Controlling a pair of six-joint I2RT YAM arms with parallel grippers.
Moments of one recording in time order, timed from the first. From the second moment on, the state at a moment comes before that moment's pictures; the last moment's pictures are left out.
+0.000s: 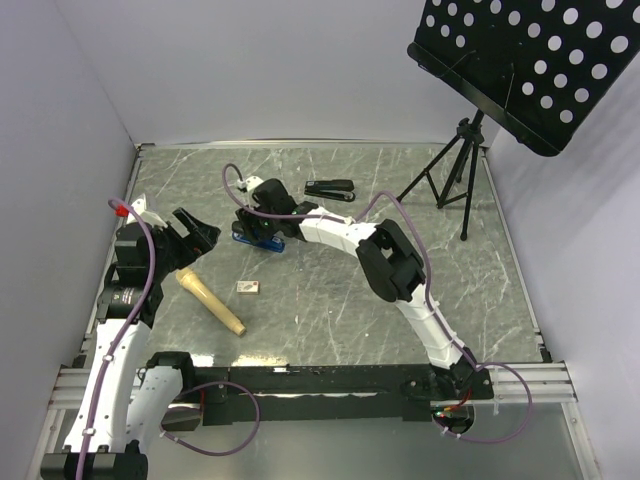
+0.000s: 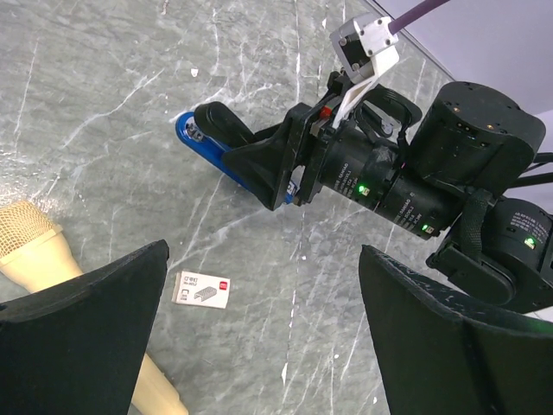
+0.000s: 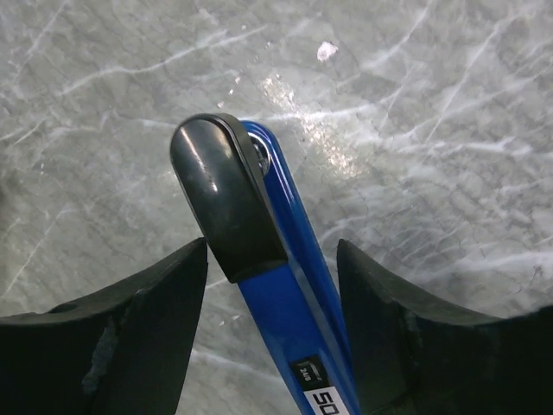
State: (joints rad) left arm 0.00 0.71 0.76 -0.46 0.16 -0.64; right arm 0.83 2.37 1.91 -0.20 -0.14 0.13
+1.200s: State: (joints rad) left arm 0.00 1.01 0.69 -0.27 0.47 -0.74; right arm 0.80 1.55 0.94 0.13 -0.05 0.11
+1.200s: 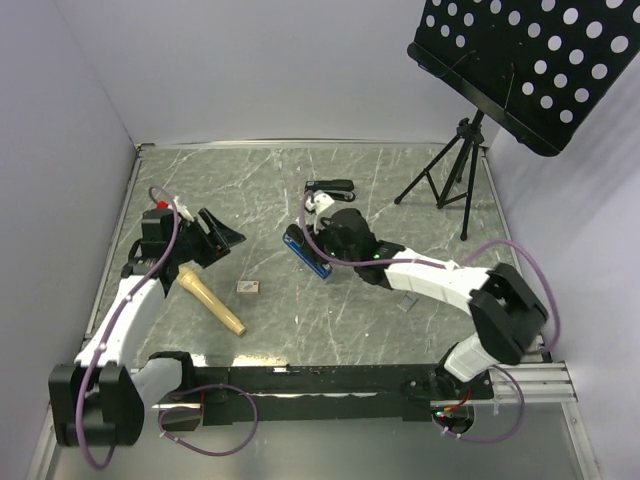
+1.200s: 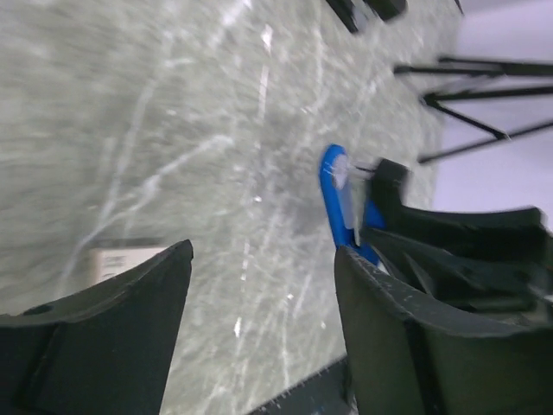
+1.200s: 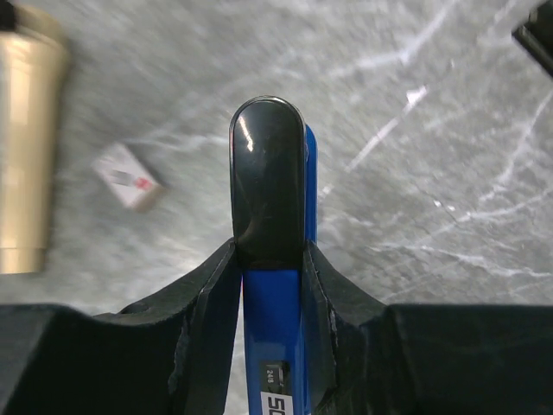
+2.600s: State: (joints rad) left arm -0.16 1.26 0.64 0.14 0.75 -0.98; right arm 0.89 1.45 0.90 0.20 -0.15 0.26
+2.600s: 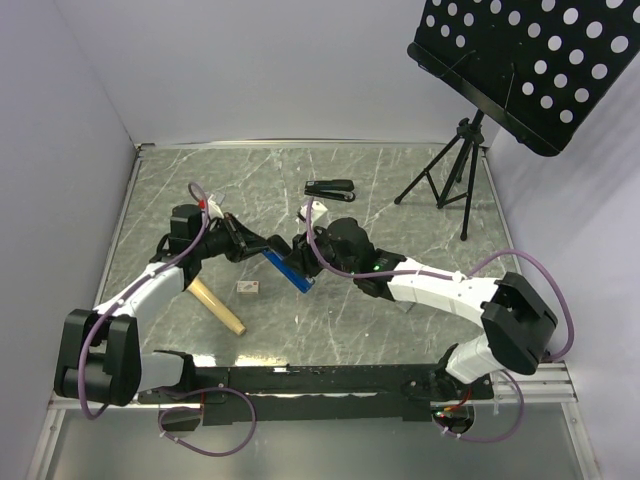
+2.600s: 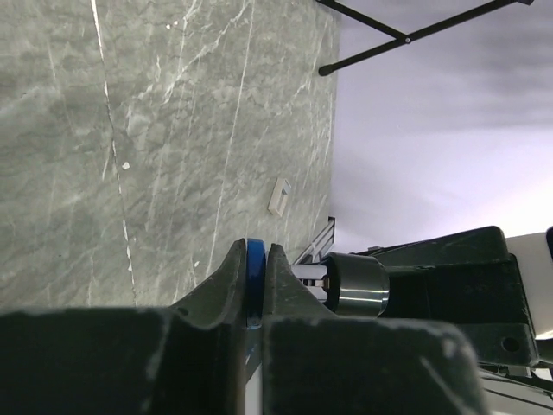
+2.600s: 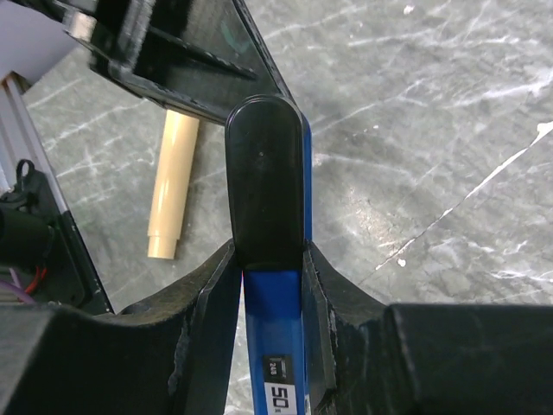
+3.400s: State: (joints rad) left arm -0.18 1.33 0.66 0.08 0.80 -0.92; right arm 0.88 1.48 0.90 0.22 -0.14 0.27
